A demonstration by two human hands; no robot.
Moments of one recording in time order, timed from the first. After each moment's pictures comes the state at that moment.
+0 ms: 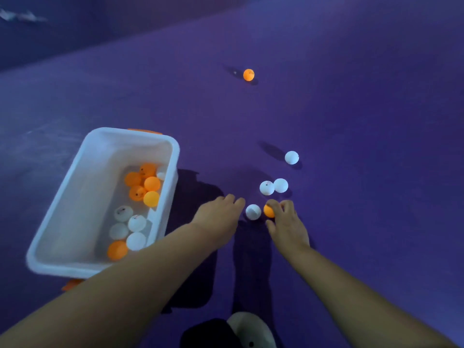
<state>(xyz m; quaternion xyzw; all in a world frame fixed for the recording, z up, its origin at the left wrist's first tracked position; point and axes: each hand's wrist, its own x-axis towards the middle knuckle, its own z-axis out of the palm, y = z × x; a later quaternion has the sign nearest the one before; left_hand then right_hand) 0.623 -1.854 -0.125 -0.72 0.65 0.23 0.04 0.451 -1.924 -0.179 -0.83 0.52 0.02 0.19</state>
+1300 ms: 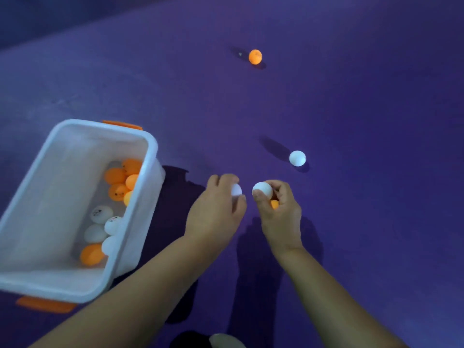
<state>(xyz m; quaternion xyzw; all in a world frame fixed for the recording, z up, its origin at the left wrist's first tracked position) 0.594 -1.896 -0.111 -0.84 0.44 0.24 -0.22 0.482 -1.960 -0.149 -0.64 0.54 -0.26 0.49</state>
